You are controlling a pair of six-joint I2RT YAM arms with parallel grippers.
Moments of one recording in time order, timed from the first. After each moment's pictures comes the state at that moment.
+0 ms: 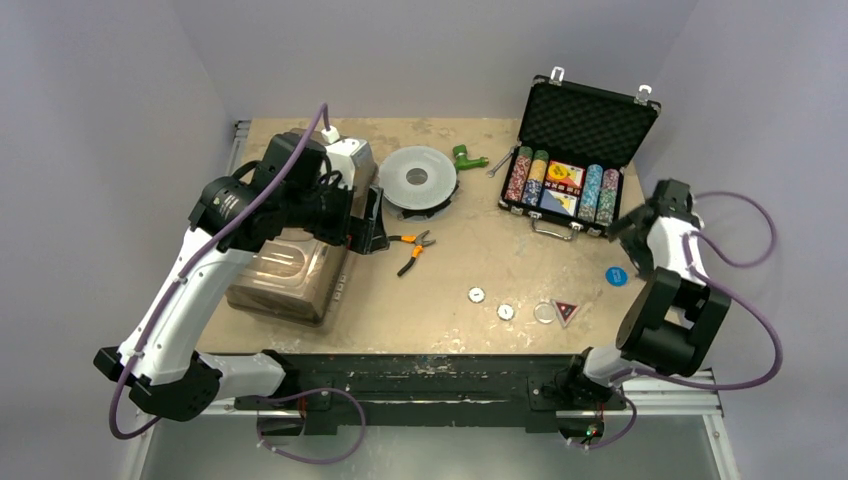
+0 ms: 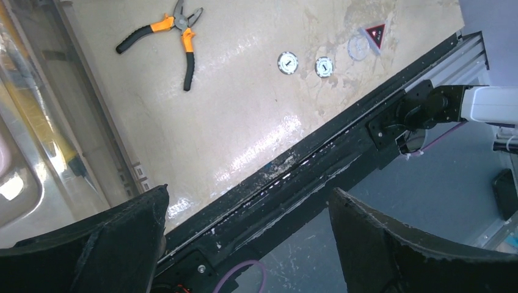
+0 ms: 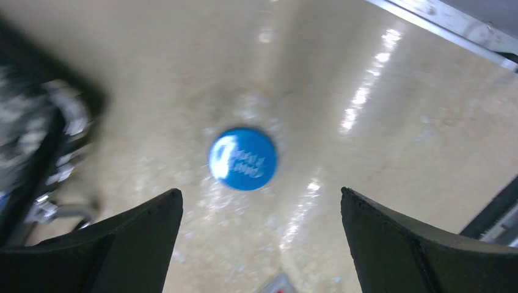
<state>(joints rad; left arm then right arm) -0.60 1.26 1.72 -1.27 0.21 -0.29 -0.47 1.48 1.02 -0.67 0.18 0.65</state>
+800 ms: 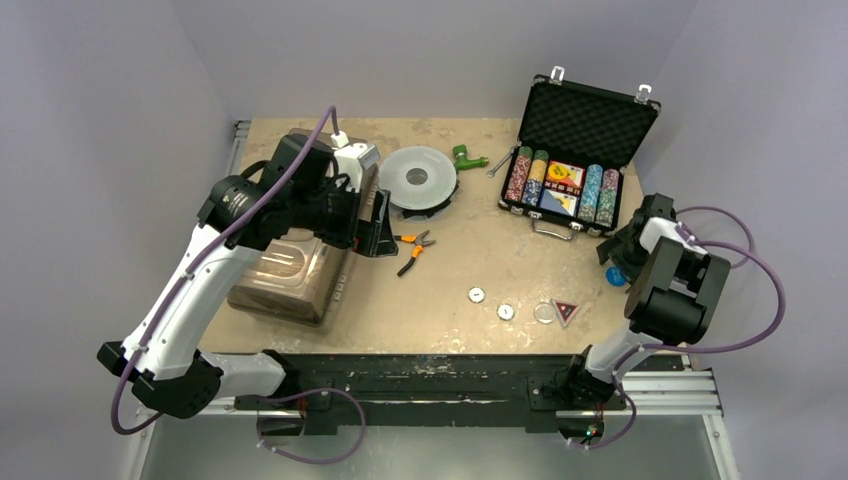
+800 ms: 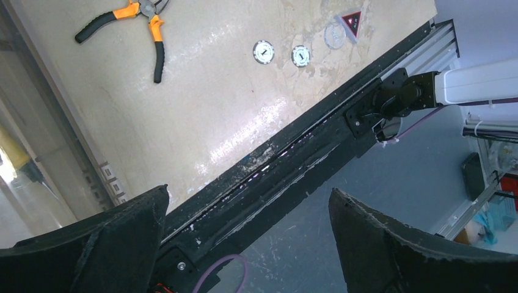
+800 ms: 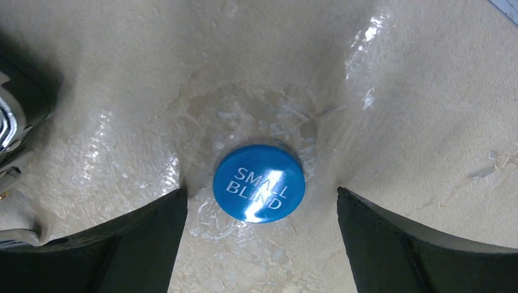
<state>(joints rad) -0.61 1.26 1.70 -1.26 0.29 -0.33 -0.47 1.66 0.97 -0.60 0.19 0.58</state>
